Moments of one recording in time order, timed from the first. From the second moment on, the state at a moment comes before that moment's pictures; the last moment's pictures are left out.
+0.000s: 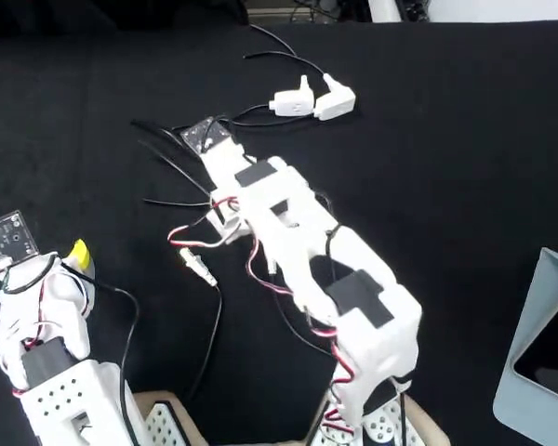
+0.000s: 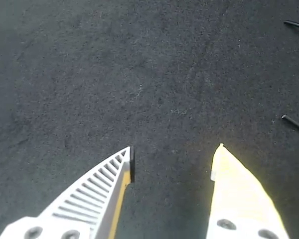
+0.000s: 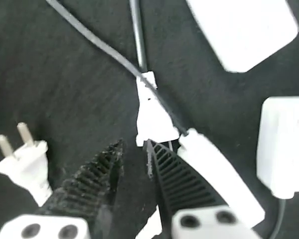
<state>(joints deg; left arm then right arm) -35.5 -86.3 84.8 47.0 -3.6 -30.9 21.3 8.2 56.8 6.7</state>
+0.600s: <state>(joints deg) -35.5 -86.3 84.8 47.0 -3.6 -30.0 22.2 4.4 62.4 7.0</state>
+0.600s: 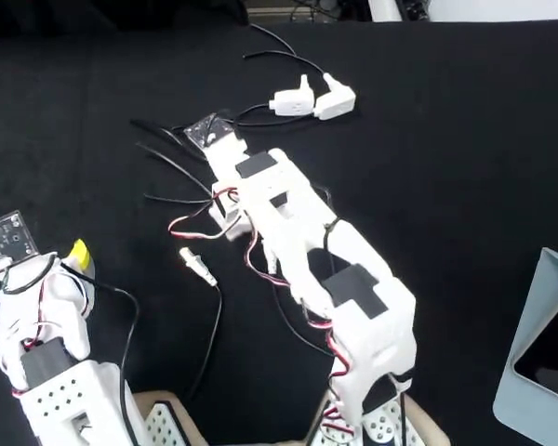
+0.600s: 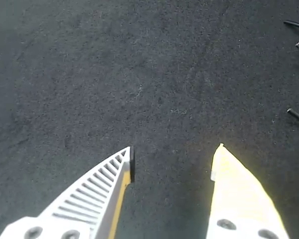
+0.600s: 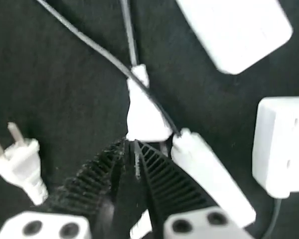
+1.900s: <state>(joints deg) -35.5 -86.3 84.8 47.0 -3.6 -29.7 37.7 -17.3 74.9 5.1</state>
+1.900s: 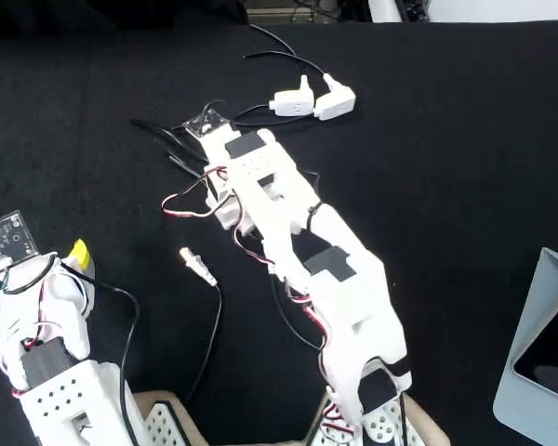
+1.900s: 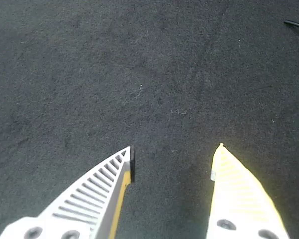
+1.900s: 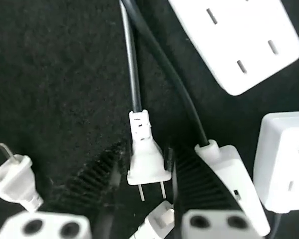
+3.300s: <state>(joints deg) -35.5 -86.3 84.8 47.0 -3.6 -33.4 21.9 7.5 70.6 -3.2</state>
